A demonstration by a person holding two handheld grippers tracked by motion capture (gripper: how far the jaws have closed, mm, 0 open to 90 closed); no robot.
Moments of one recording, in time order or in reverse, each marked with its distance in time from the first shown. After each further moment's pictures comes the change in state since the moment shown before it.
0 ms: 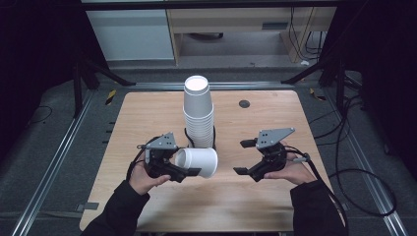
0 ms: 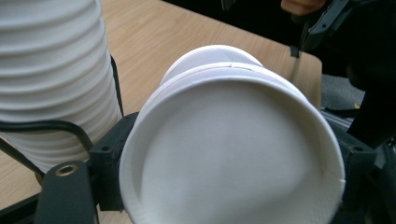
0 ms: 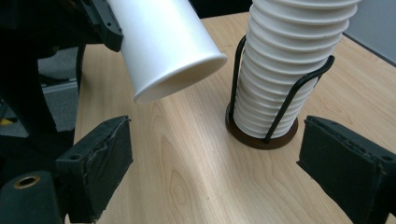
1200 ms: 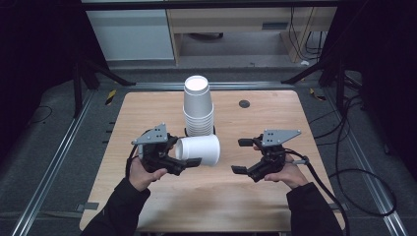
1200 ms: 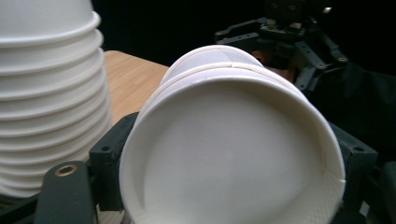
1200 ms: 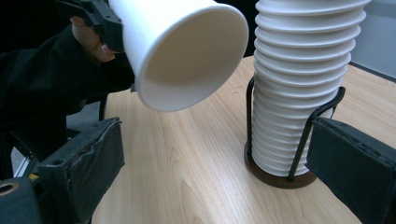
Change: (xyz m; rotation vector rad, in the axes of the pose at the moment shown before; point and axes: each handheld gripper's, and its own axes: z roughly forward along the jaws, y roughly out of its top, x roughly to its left) left arm -0.003 0.019 -0.013 -0.198 -0.044 0.041; right arm 0.001 -0.006 0.005 -0.200 0.056 0.104
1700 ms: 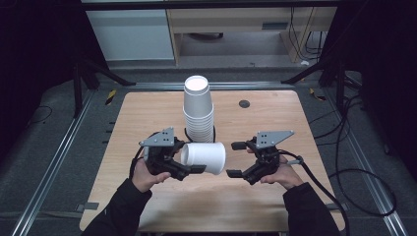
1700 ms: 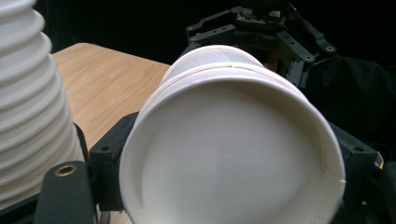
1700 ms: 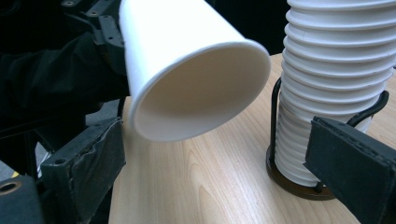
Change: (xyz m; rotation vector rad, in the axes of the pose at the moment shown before) left arm -0.004 -0.003 0.013 0.045 -0.088 0.018; right arm 0.005 0.000 0.013 0.004 0.070 0.004
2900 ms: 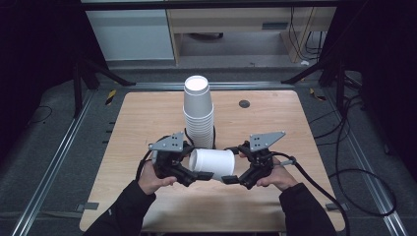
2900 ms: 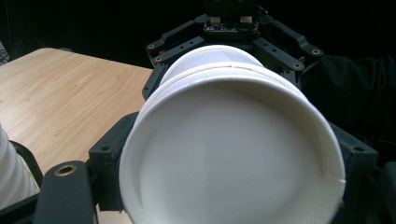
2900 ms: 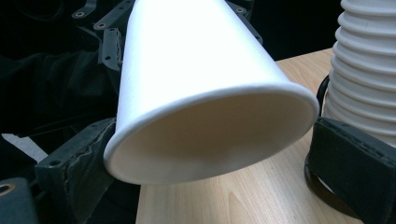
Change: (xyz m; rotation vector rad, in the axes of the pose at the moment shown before) left arm -0.009 0.000 0.019 0.000 -0.097 0.038; right arm 0.003 -0.003 0.015 0.003 0.134 0.019
